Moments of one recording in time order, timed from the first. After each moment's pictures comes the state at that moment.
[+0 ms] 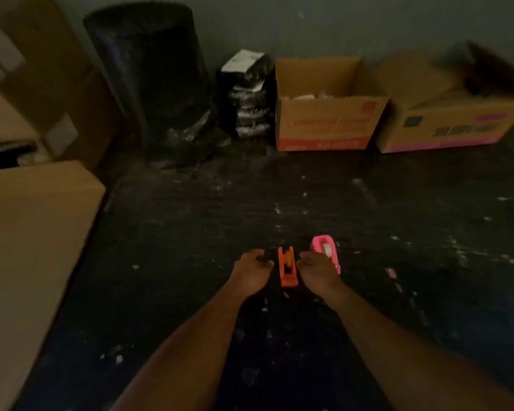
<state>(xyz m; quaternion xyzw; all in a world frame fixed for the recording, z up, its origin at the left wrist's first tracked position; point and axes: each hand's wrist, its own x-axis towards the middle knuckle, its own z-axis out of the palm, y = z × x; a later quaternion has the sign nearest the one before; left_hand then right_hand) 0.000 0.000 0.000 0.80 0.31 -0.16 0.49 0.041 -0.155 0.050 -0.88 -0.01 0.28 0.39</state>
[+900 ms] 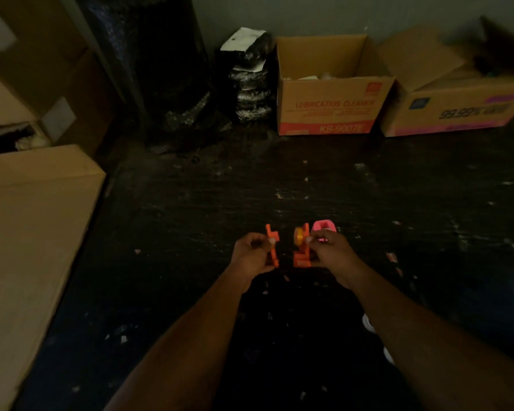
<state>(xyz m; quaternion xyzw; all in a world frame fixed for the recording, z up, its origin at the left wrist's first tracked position) -0.011 -0.009 0.031 0.61 0.37 -0.11 0.69 0.062 -0.180 0.042 -0.75 0.11 0.33 0.57</state>
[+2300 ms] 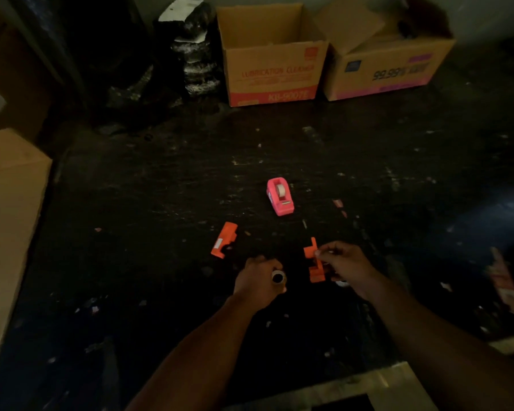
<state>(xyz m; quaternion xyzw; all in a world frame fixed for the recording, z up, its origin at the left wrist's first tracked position) -0.109 -0.123 -0.016 0.92 0.06 -0.24 0.30 -0.050 -0.324 0.024 -0.79 0.19 0.29 0.51</state>
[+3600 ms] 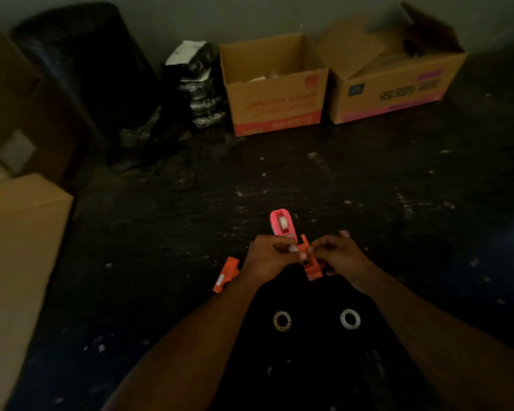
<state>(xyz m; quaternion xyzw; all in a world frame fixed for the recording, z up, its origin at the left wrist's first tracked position) -0.007 -0.125 0.034 0.78 0.12 -0.11 0.61 0.032 -0.310 0.049 -0.77 0.05 0.30 0.56</state>
